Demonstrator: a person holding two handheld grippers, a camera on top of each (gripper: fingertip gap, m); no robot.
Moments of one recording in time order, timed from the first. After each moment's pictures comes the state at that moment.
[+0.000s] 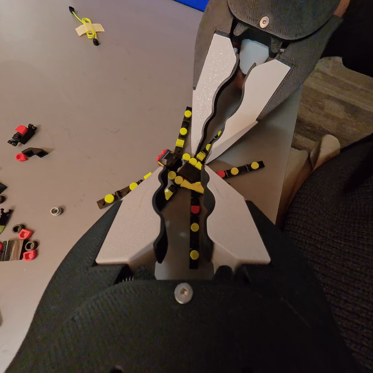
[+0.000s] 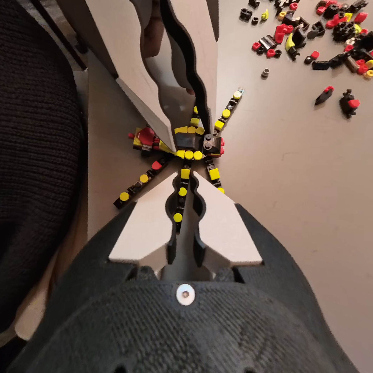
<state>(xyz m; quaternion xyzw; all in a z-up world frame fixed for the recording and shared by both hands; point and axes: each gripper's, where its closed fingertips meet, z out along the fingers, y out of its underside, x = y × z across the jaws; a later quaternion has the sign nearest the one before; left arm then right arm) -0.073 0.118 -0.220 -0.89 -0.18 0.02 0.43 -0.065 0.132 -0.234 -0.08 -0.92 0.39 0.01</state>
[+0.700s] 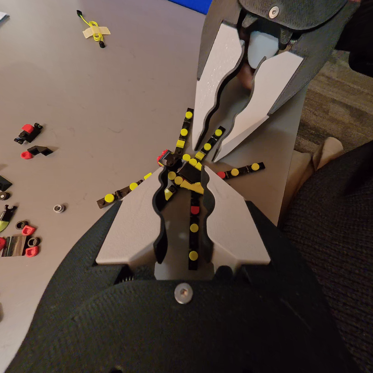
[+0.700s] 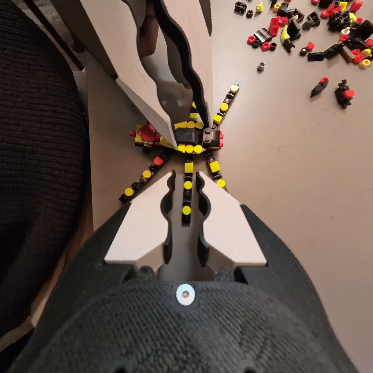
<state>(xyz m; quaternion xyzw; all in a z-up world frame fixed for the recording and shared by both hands) -0.075 0.117 -0.220 -0.88 -0.19 0.03 0.43 -0.065 0.138 -0.230 -0.10 -0.92 0.38 0.01</state>
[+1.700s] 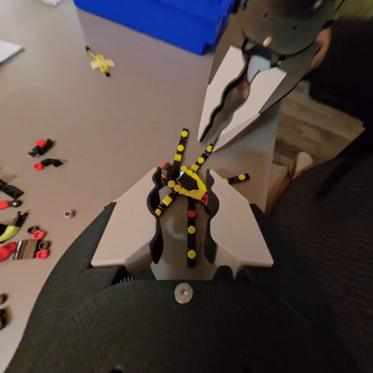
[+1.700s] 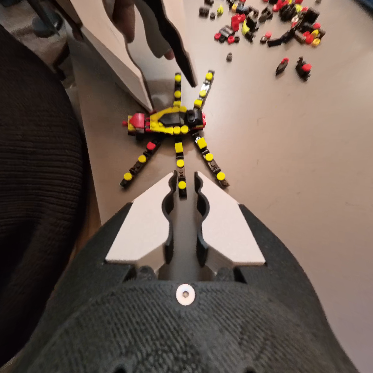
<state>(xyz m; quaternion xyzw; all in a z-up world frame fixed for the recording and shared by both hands) -0.075 0.113 -0.193 -0.86 -0.18 0.01 0.48 -0.066 0.164 -0.219 -0.17 -0.90 0.40 0.04</state>
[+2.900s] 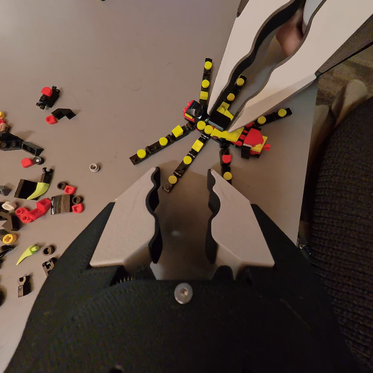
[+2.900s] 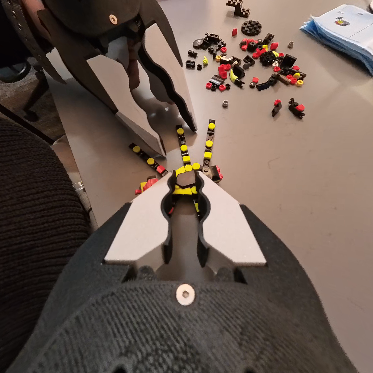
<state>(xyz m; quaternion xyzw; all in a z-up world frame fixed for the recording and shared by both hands) -0.086 0.064 -0.235 -0.91 -0.14 0.02 0.39 -0.074 0.100 -0.211 -0.24 -0.87 0.42 0.10</state>
